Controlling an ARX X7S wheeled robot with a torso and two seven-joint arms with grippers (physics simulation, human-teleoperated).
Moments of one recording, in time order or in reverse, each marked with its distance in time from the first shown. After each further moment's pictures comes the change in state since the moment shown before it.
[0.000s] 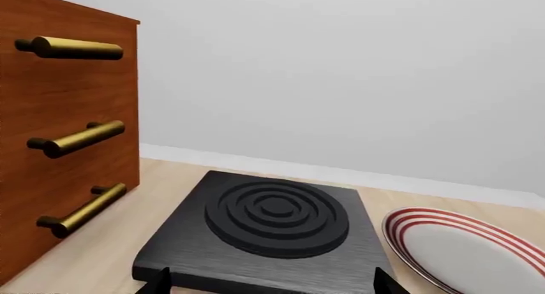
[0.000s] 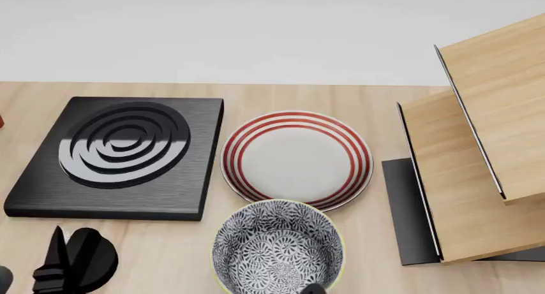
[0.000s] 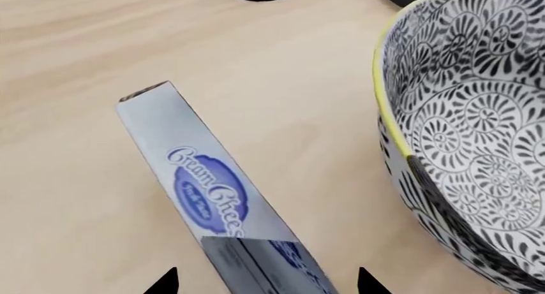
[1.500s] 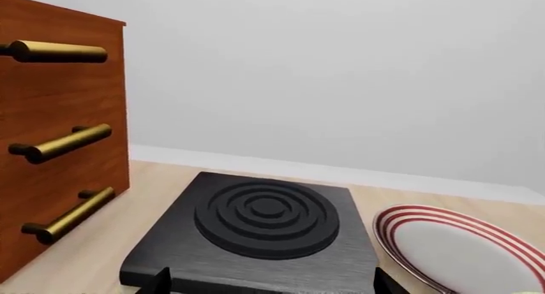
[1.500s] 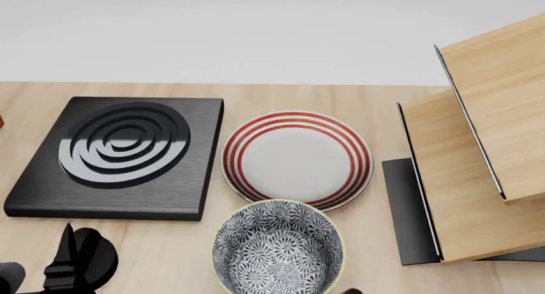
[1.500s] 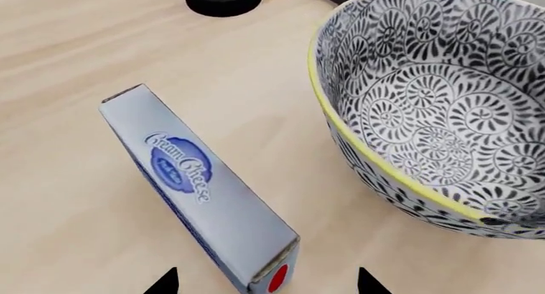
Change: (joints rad) left arm -0.016 0.020 0.009 0.021 0.029 -0.042 0.004; right arm -0.103 0.070 0.123 -0.073 0.070 -0.026 0.028
